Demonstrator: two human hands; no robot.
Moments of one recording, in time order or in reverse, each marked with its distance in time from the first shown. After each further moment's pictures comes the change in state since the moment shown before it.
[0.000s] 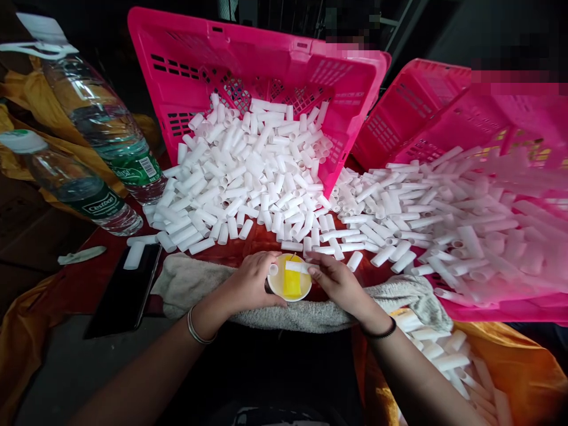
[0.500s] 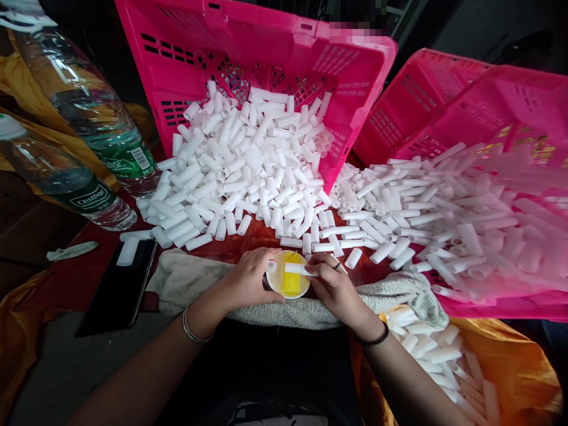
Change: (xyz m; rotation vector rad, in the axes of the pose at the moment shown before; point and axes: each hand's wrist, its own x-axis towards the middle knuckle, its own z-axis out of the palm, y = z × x) left_hand -0.001 -0.001 -0.003 -0.077 -0.005 -0.032; right_hand -0.014 -0.002 0.010 0.004 0.105 -0.084
